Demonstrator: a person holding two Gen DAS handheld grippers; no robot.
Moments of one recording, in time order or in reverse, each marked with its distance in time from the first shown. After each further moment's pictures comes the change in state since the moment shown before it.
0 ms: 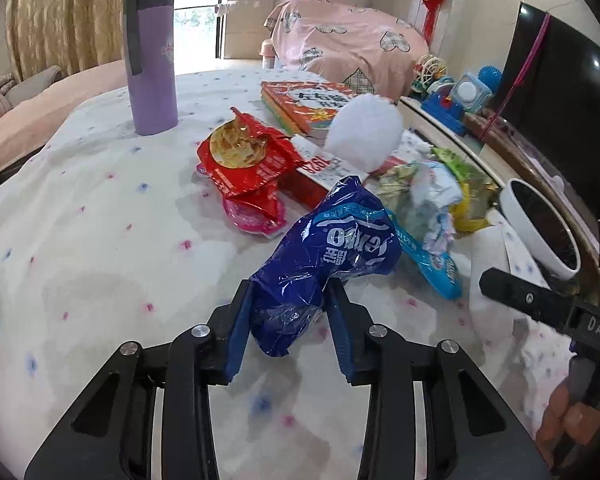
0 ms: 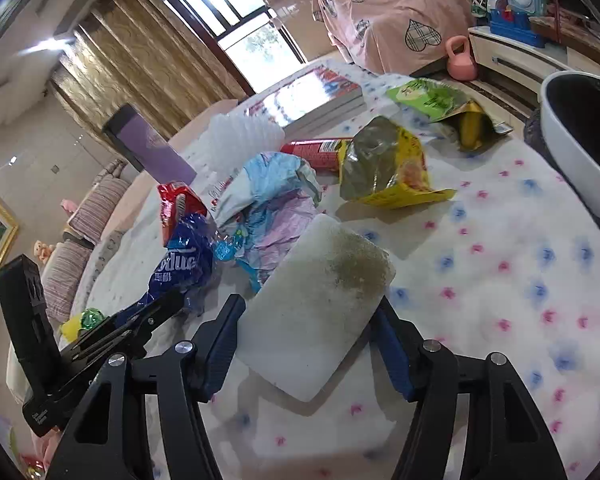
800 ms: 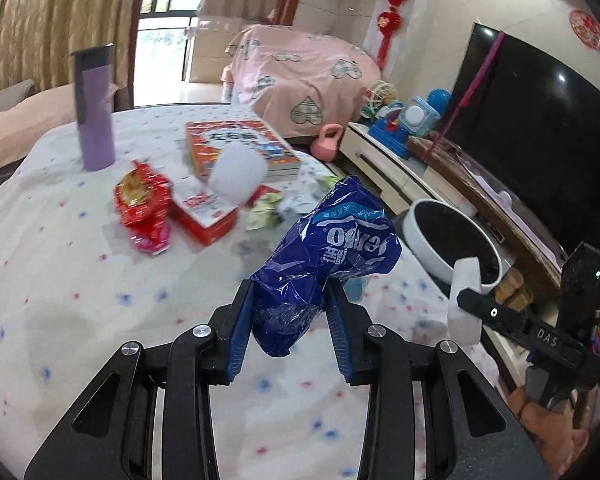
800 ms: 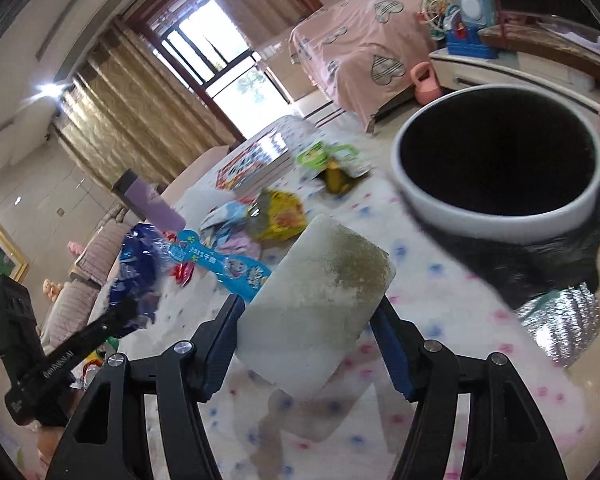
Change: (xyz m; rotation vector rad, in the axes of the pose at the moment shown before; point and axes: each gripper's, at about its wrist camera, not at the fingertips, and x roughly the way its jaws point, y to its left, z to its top) left arm -0.051 -0.091 0.008 0.023 -0.086 -0.142; right arm -0.098 -0.079 -0.008 0.078 -0.154 -0.011
